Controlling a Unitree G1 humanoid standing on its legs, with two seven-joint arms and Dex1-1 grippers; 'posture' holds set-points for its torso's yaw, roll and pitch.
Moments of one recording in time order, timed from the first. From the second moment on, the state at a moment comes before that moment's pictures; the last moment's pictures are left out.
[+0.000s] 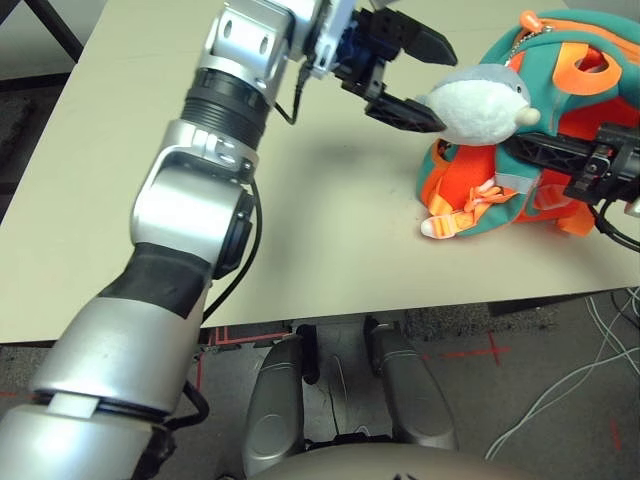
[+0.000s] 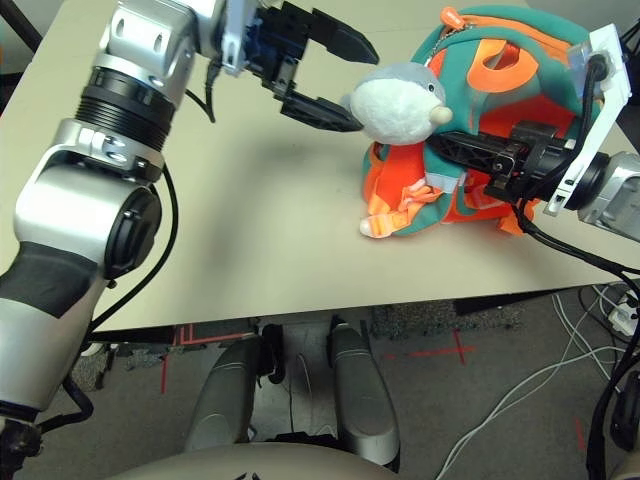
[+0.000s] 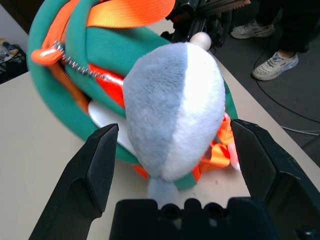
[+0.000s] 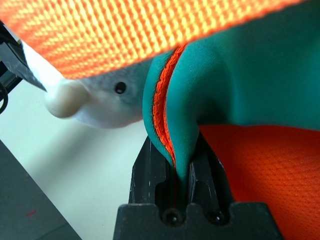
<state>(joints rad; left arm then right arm) -1.56 0.17 -0.16 0.88 -0.04 0.15 -1.52 -0.45 -0.97 -0.41 -0.23 1.23 1.09 0.52</state>
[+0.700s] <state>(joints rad) -1.56 0.27 -0.07 0.96 -0.09 0.25 -1.39 -0.44 -0.95 -0.43 -0.25 1.21 1.11 0.50</state>
